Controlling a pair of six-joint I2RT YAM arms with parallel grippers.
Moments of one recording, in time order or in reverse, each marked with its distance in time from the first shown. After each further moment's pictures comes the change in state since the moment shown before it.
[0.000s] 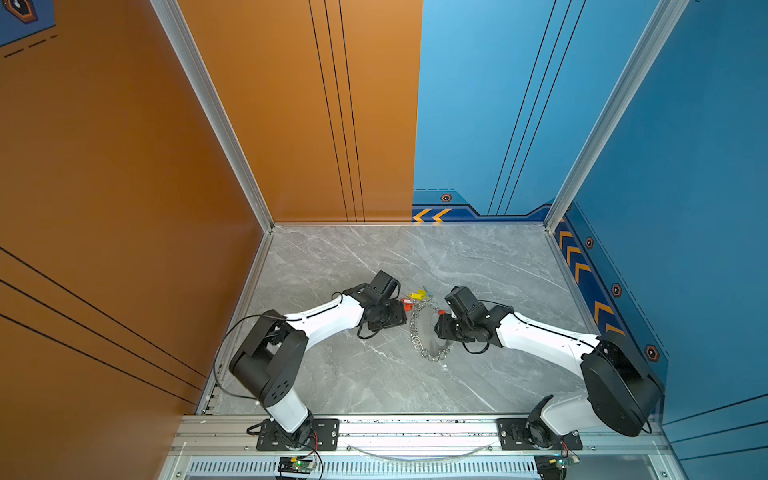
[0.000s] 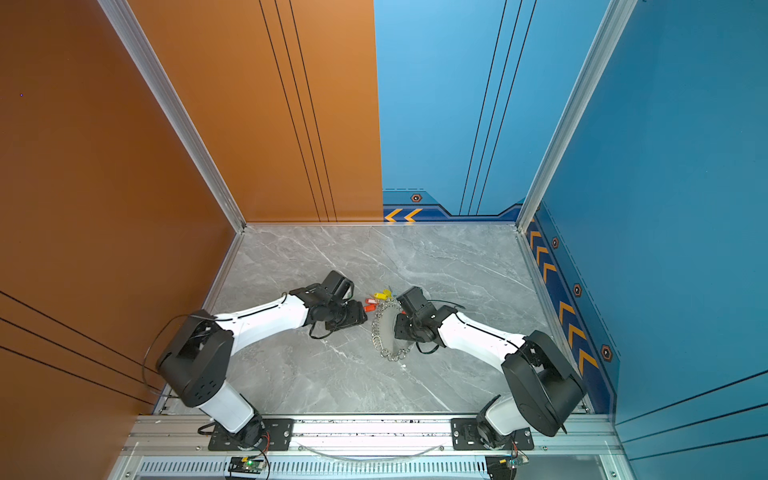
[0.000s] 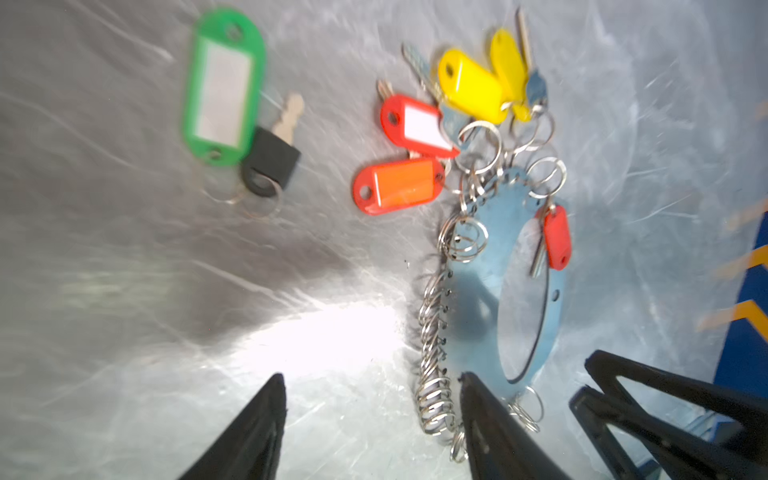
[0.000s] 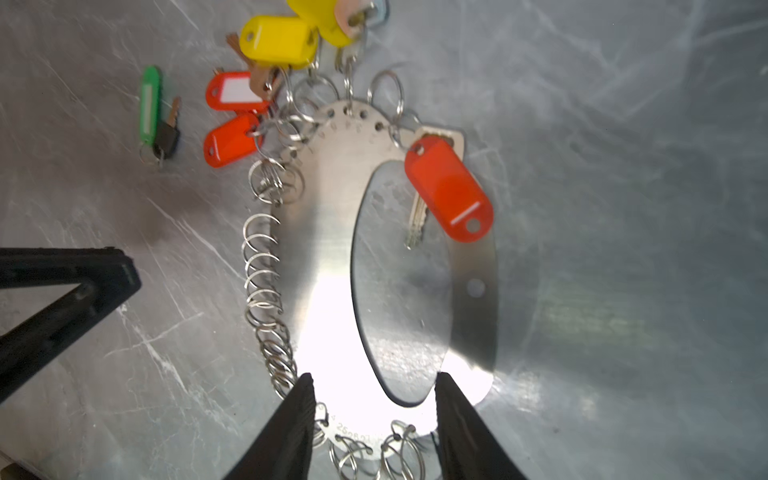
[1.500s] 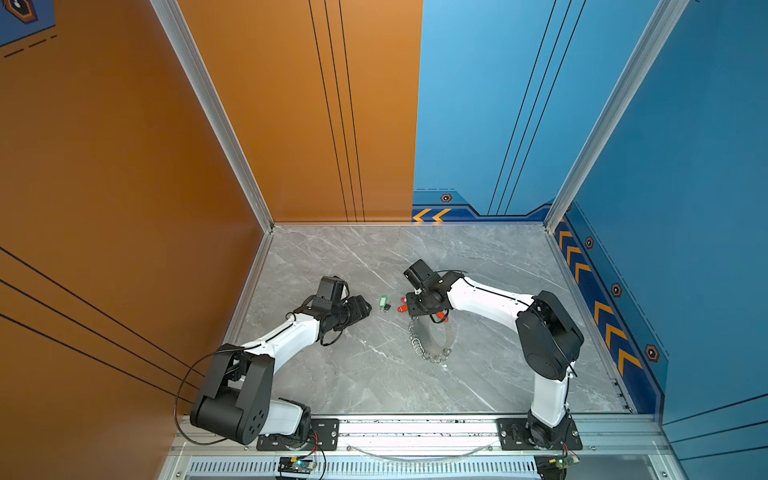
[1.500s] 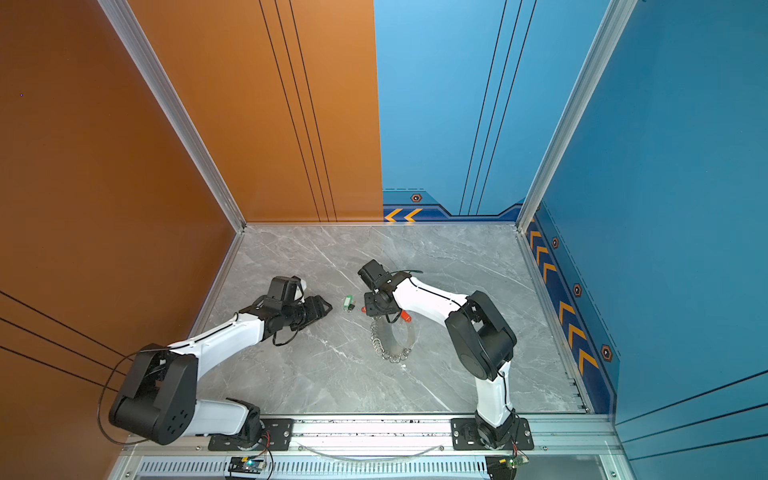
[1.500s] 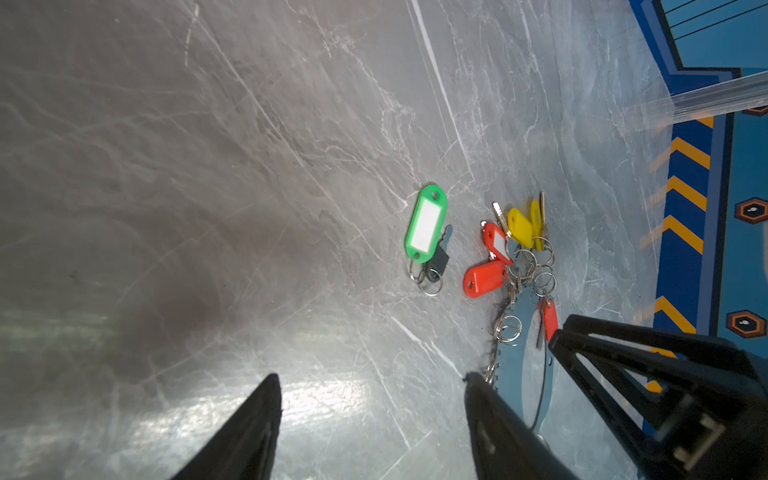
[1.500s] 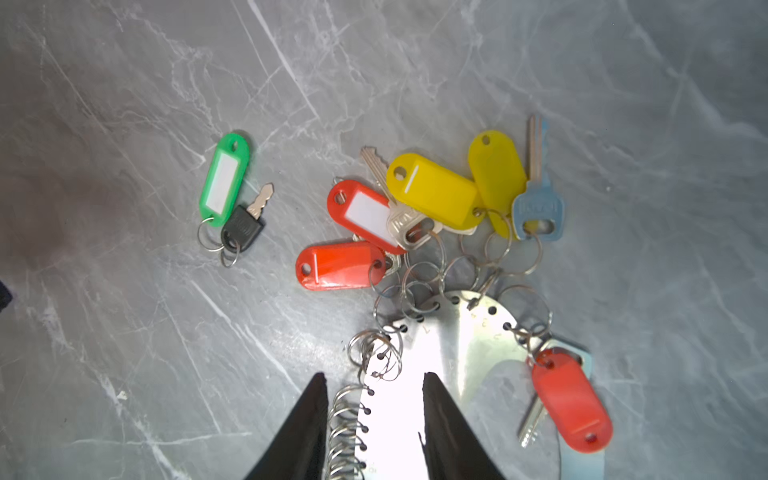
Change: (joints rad) left arm 0.312 -0.192 -0.293 0.237 0.117 0.066; right arm 0.060 0.448 0.547 -0.229 0.071 -0.198
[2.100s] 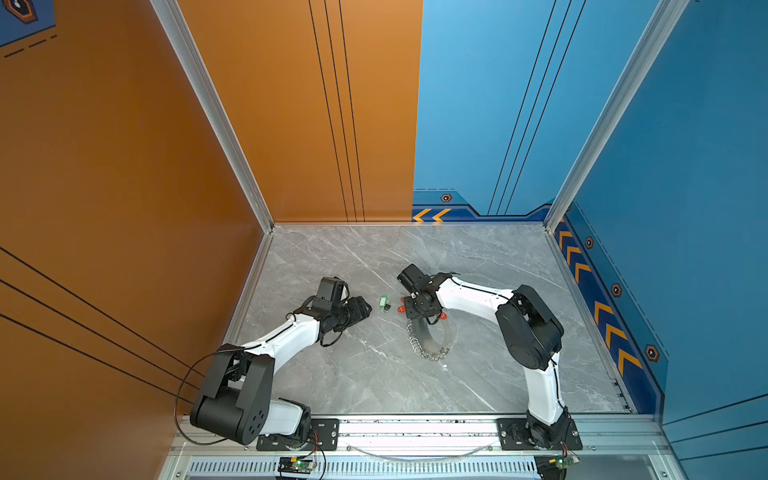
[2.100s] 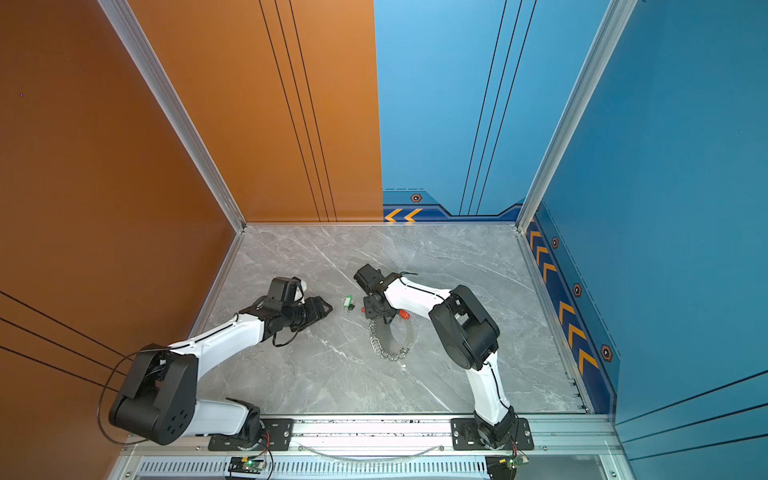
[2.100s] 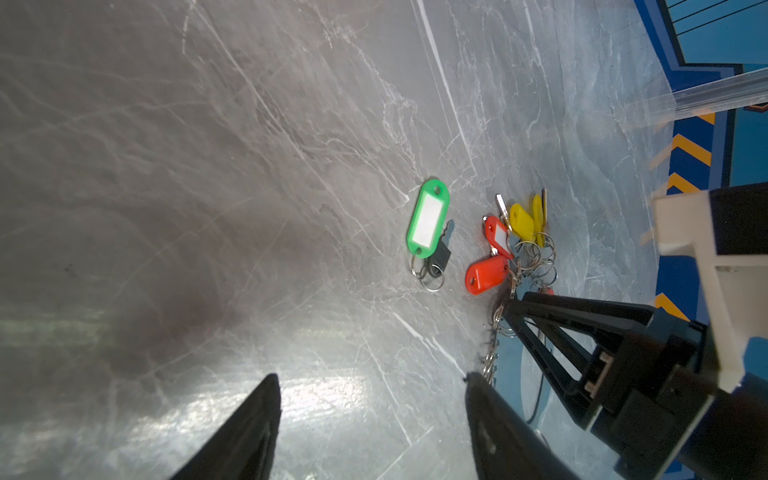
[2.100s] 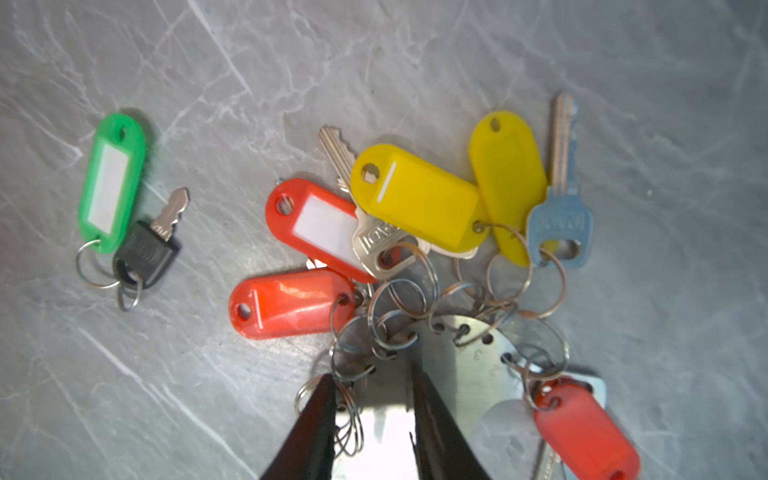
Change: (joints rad) left arm 0.000 0.000 -0.005 0.000 0.007 0.000; right arm 0.011 0.116 0.066 -0.042 0.080 -0.004
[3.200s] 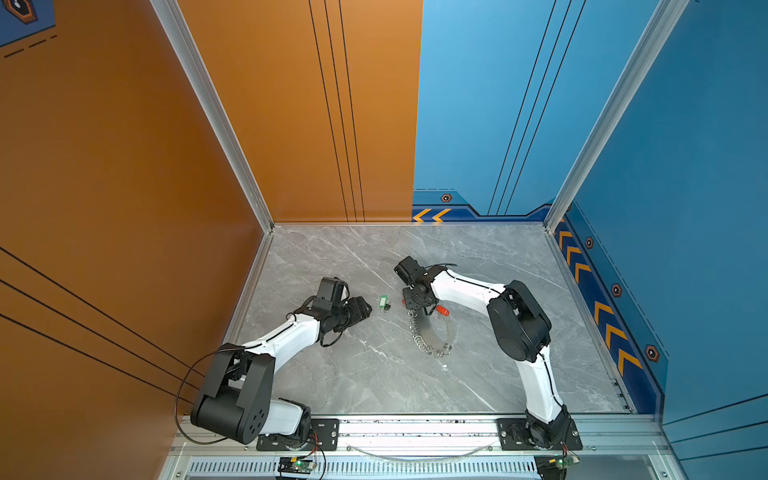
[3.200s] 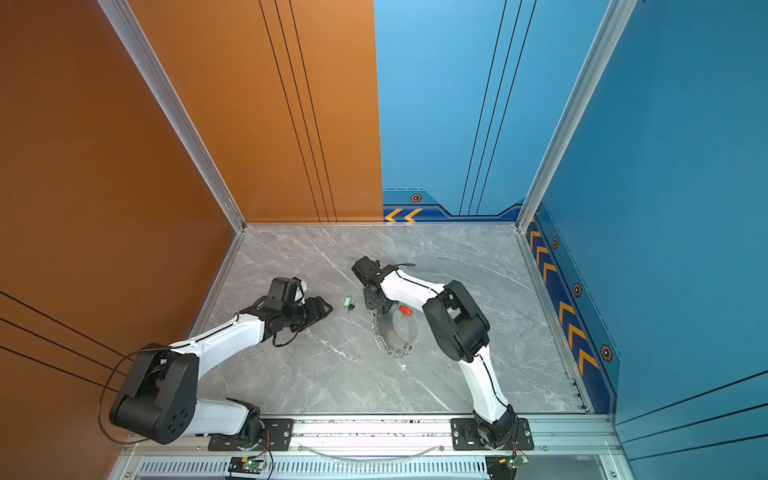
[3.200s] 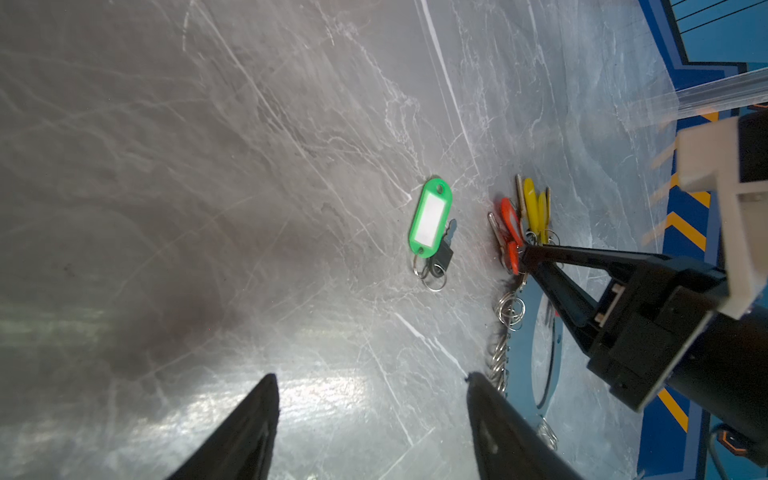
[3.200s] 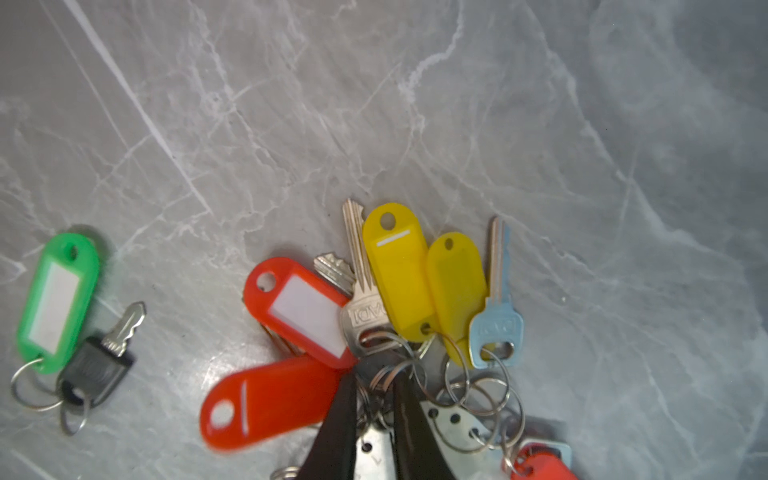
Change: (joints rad) left arm 0.000 0.008 0.000 0.000 0.000 0.000; right arm -0.024 0.092 0.130 -0.035 0.093 -0.063
